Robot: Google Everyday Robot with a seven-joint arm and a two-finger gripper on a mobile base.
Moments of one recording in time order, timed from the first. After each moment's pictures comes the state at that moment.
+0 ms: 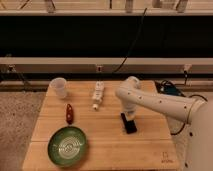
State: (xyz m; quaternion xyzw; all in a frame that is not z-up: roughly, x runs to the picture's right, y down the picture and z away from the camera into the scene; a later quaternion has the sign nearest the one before) arm 0.147 0.183 0.851 -0.36 0.03 -0.08 0.93
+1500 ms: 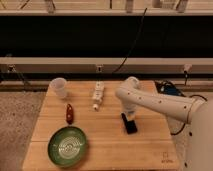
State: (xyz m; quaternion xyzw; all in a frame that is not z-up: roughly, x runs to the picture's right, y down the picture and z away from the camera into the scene) arm 0.150 0.183 0.849 -0.37 0.04 -0.09 0.93
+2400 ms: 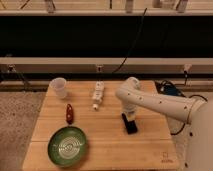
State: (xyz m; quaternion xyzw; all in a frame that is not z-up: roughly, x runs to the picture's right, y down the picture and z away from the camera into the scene) arm 0.152 0.186 0.849 -0.37 0.04 -0.09 0.93
